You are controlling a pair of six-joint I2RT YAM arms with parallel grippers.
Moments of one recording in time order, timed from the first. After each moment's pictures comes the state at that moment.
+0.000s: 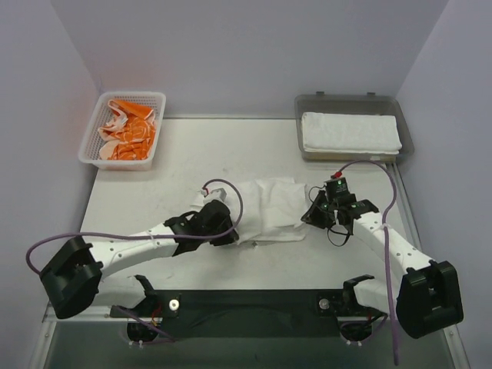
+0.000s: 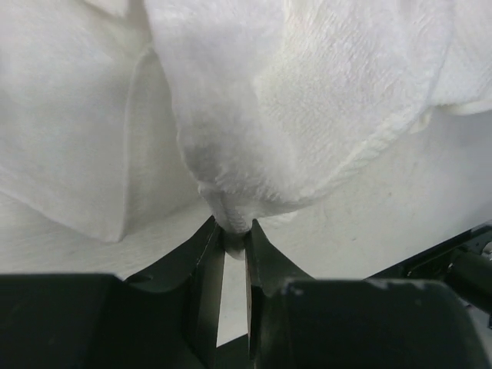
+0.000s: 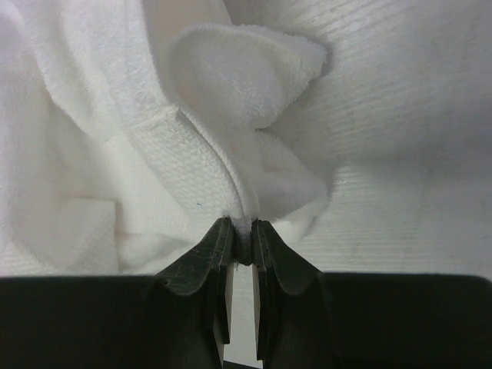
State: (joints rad) left arm -0.95 1.31 0.68 -0.24 -0.15 -1.00; right arm 0.31 1.16 0.64 -0.47 -0.08 0.76
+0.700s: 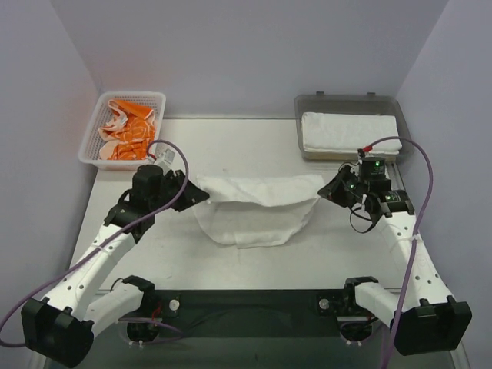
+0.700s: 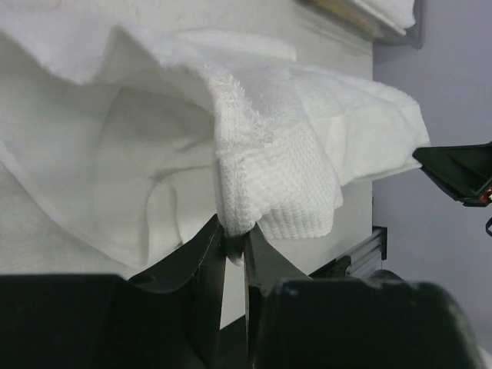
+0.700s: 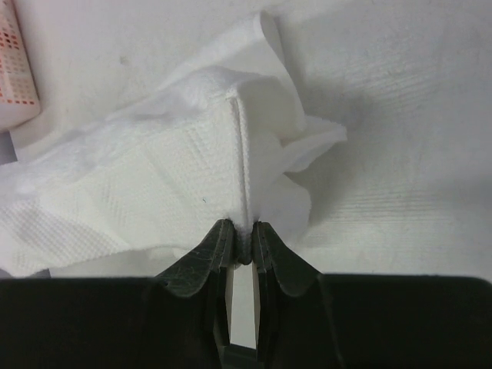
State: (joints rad) left arm -0.38 0.97 0.86 -0.37 0.25 -0.81; right arm 0.09 1.02 0.95 -0.68 -0.23 0.60
